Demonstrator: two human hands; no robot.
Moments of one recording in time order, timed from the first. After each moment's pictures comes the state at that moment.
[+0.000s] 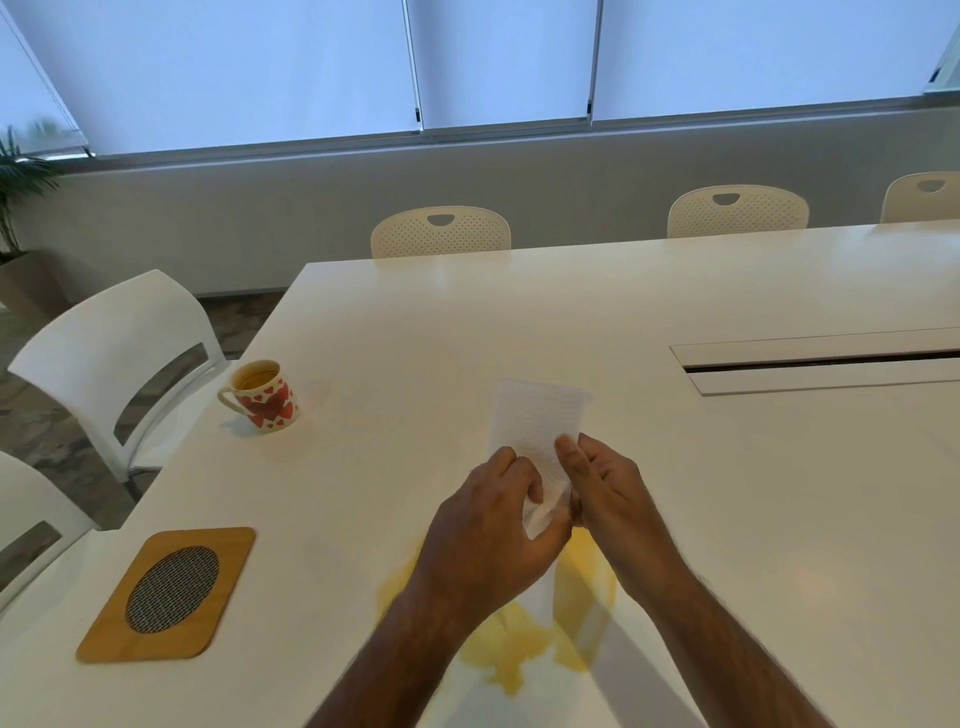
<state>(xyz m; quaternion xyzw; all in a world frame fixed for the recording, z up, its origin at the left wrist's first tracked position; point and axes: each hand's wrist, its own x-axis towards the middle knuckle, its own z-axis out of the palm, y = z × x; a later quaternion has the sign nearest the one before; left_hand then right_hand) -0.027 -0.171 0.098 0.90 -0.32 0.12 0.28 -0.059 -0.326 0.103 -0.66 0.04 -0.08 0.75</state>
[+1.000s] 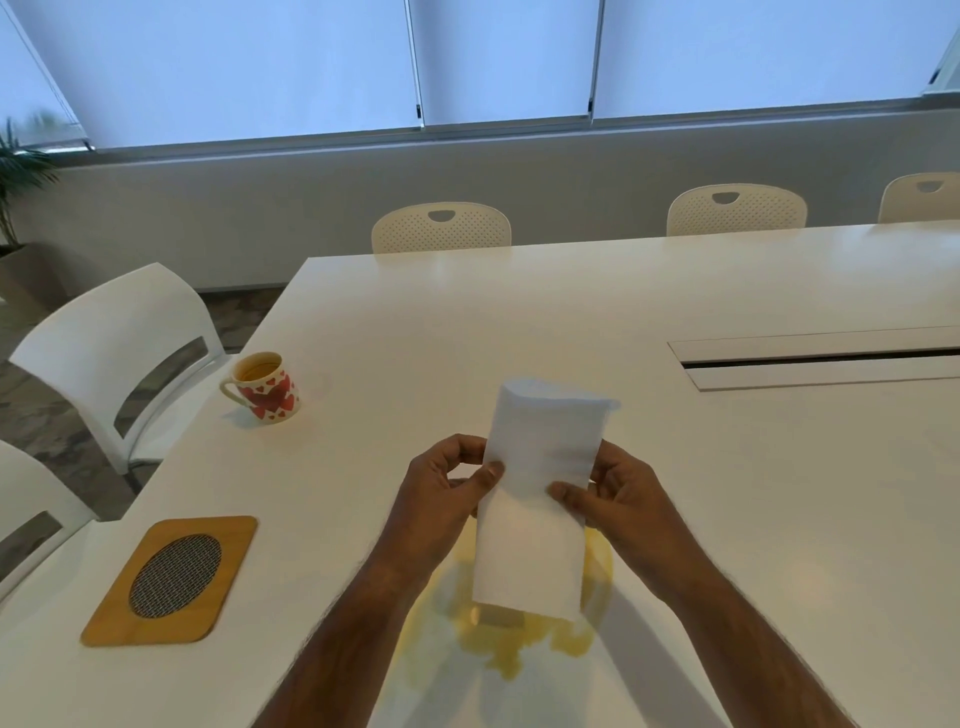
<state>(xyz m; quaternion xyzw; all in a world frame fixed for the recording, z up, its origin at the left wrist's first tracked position) -0.009 -0.142 0.100 0.74 -0.09 -0.10 0.66 -0.072 -0.346 0.085 -0.64 0.01 -0.06 0.77</state>
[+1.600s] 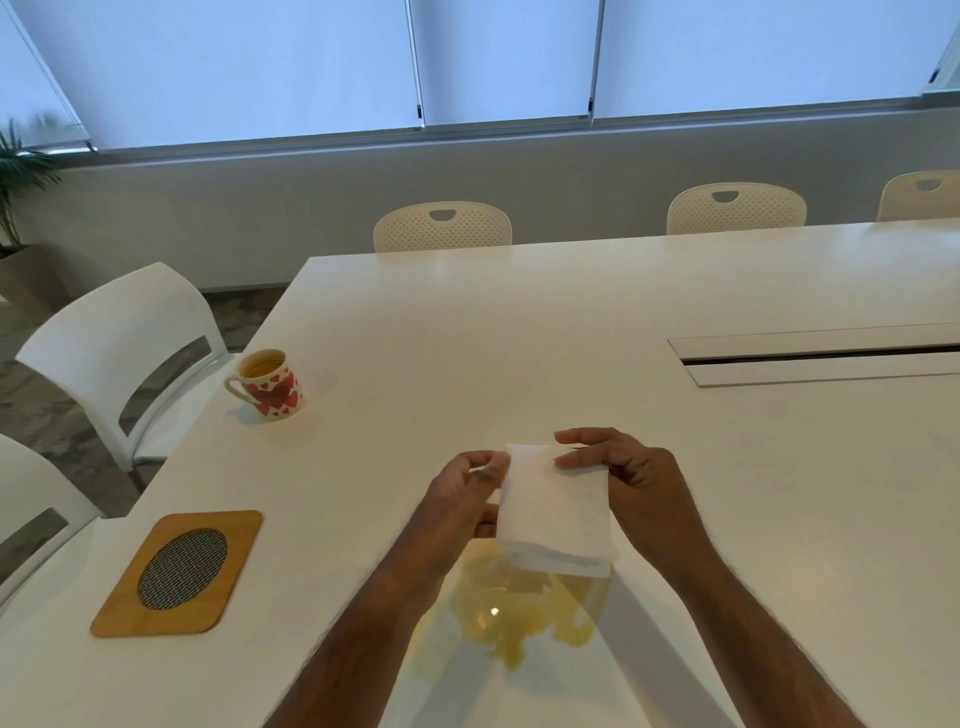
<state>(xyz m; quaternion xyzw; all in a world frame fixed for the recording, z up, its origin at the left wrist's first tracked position) -0.026 -0.144 0.093 0.69 -0.06 -0.22 0.68 -0.073 -0.356 0.088 -0.75 0.01 -0.15 0.64</state>
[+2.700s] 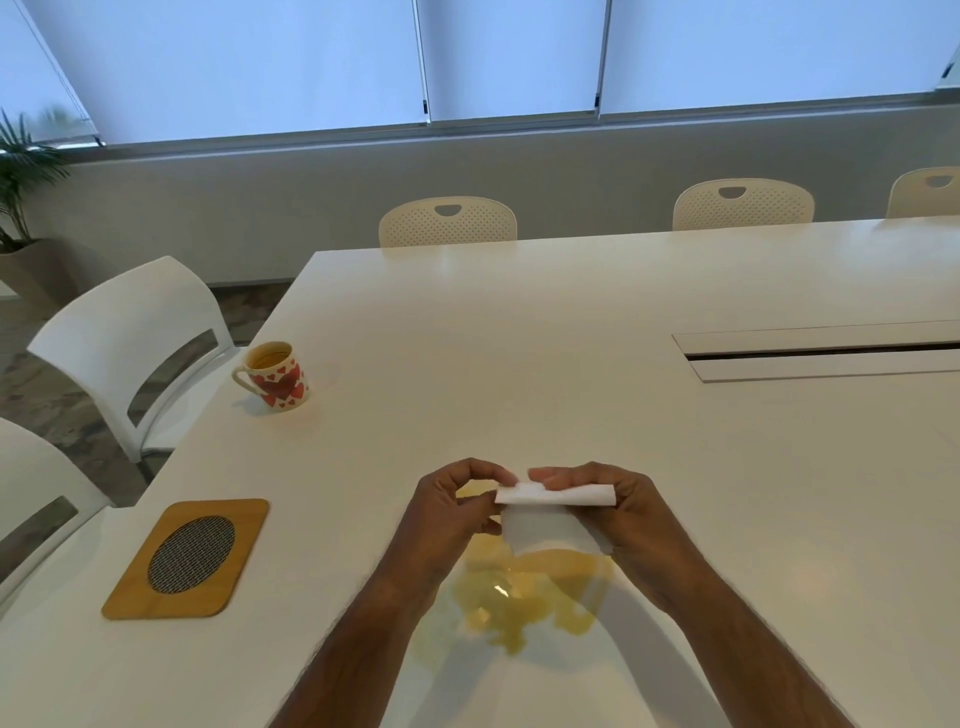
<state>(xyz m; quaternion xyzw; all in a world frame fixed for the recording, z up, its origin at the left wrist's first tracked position) -0.035 -0.133 0.081 0.71 -0.08 -0.16 0.68 -0.093 -0.343 0.070 -0.66 0.00 -0.03 0.75</state>
